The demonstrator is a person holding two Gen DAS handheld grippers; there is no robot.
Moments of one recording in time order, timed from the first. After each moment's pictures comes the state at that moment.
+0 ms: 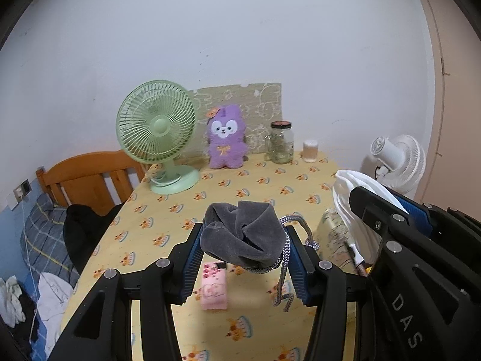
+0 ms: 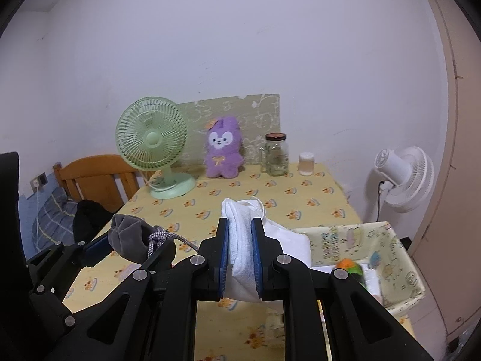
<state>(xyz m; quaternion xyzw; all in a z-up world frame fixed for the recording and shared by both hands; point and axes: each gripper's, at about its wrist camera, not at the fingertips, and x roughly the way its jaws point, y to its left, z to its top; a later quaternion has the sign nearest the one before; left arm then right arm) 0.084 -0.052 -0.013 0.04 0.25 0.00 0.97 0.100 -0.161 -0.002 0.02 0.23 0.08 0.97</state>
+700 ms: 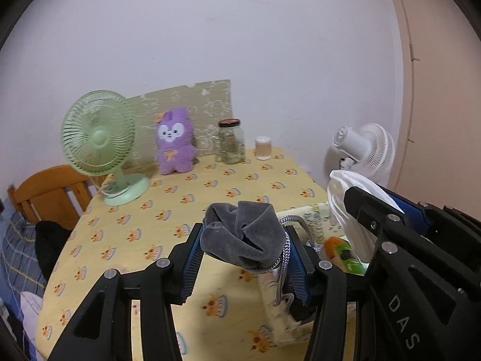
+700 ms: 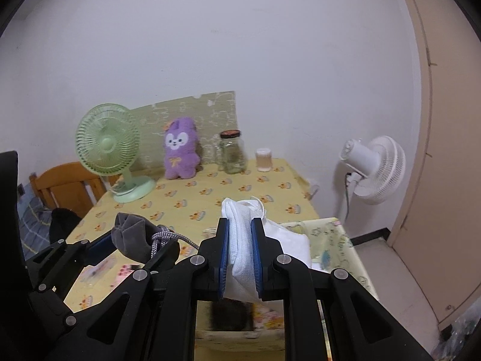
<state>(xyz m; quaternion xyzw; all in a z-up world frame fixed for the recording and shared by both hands) 0.112 -0.130 -0.025 0.06 0.26 -0.08 0.96 0.114 -0.234 -0.014 0.04 0.23 0.02 0.97</state>
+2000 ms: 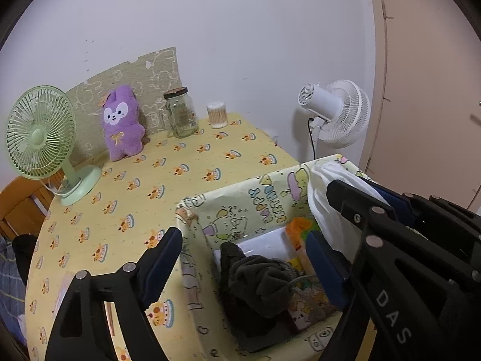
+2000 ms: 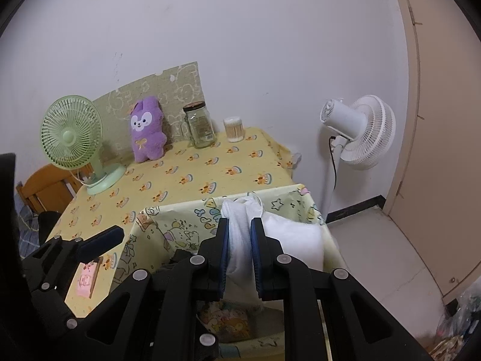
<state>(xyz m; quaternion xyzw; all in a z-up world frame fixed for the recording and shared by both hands) 0.153 -0.186 -0.064 0.11 0.33 -0.14 0.93 0.153 -0.292 -0.060 0.08 0.29 0.00 0.95</state>
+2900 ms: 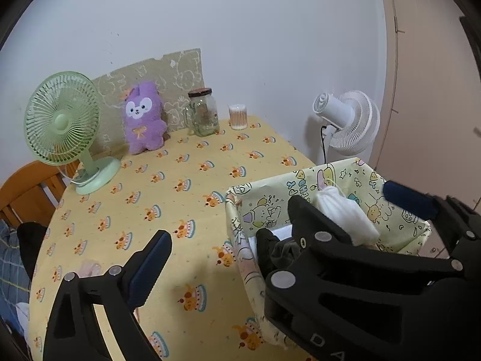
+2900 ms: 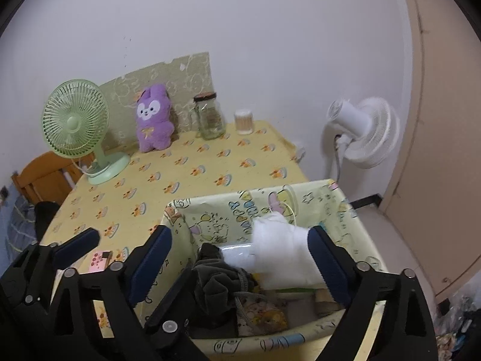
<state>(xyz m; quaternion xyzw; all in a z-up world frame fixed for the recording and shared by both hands) 0.134 -0.140 -0.051 0.08 0.32 -0.13 0.94 0.149 -0.245 -0.051 0.05 0.31 -0.02 0.95</state>
